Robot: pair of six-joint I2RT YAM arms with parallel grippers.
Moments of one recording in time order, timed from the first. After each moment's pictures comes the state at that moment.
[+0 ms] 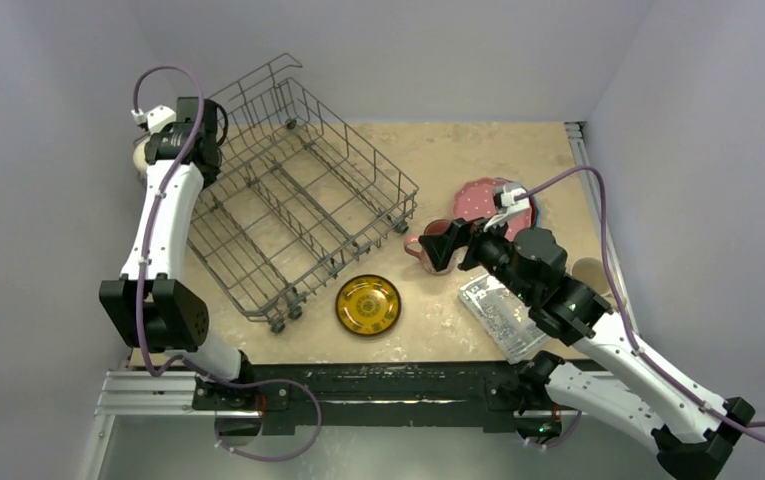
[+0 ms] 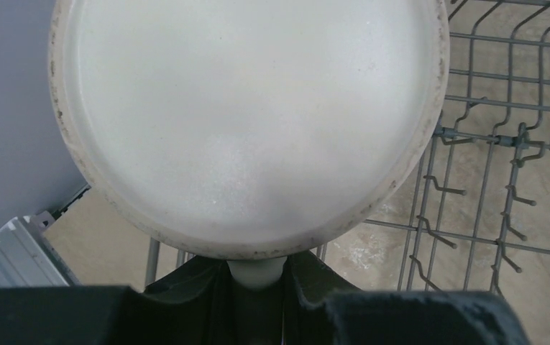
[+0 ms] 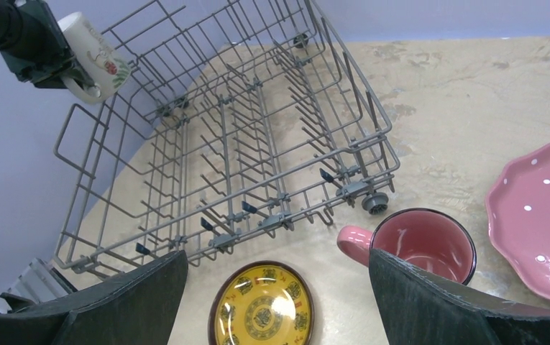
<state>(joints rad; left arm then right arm) 0.03 1.59 1.69 -1.07 -0.64 -0.63 0.75 0.76 0.81 -0.22 0.14 0.43</state>
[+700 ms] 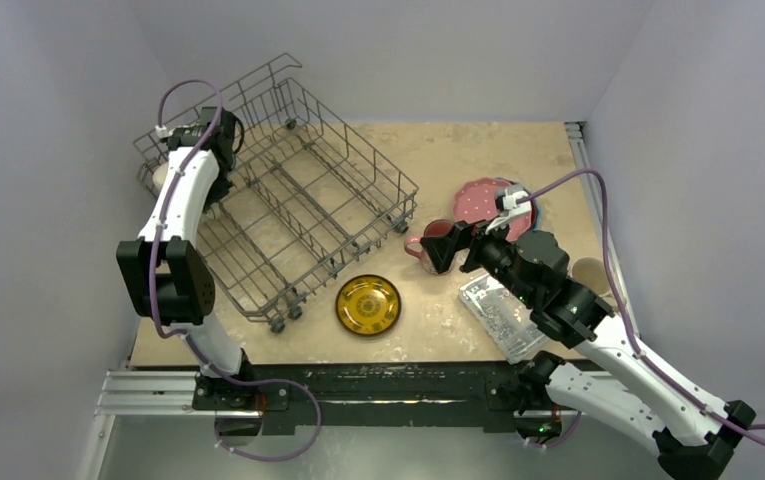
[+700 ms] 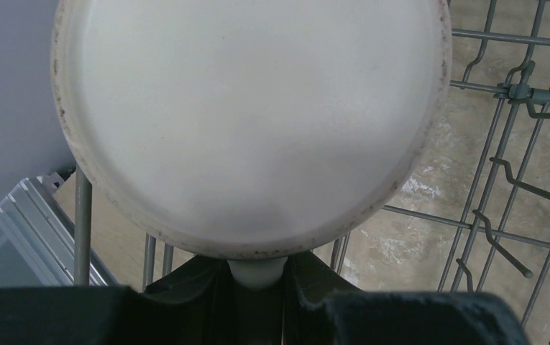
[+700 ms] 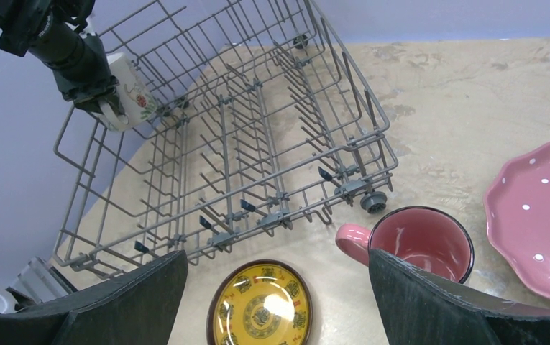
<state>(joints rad) 0.03 1.74 1.67 -1.18 -0.65 -0.72 0.75 0.73 0.79 -0.21 0.14 0.42</state>
